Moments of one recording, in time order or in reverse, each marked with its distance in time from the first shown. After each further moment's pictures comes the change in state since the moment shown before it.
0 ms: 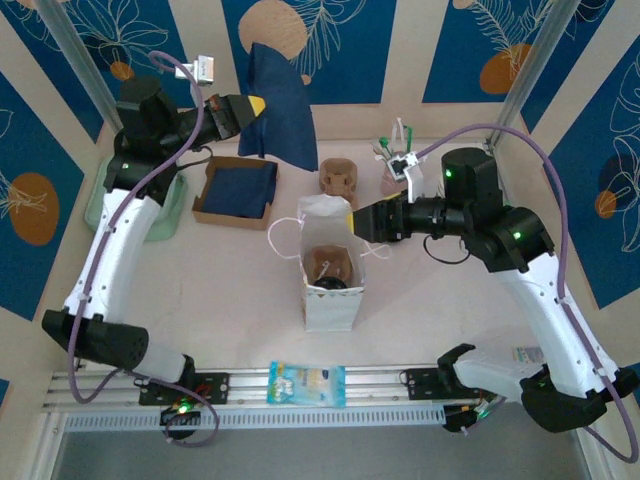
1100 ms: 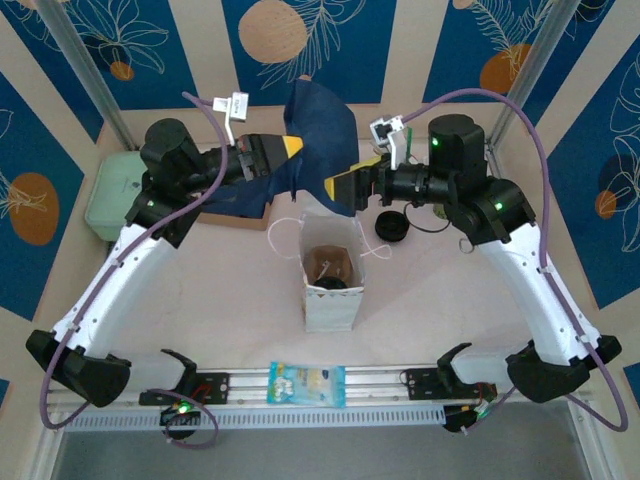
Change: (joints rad) left arm -0.239 -0.168 -0.280 0.279 -0.006 -0.169; right arm 0.033 0.171 0.181 0.148 -0.020 0.012
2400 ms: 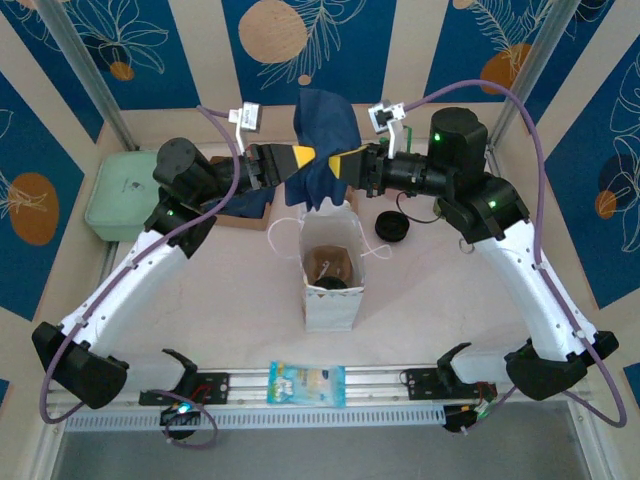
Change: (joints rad) left arm -0.063 -0.010 -0.137 0.285 0.021 -0.206; right arm 0.004 0.010 -0.012 0.182 -0.031 0.049
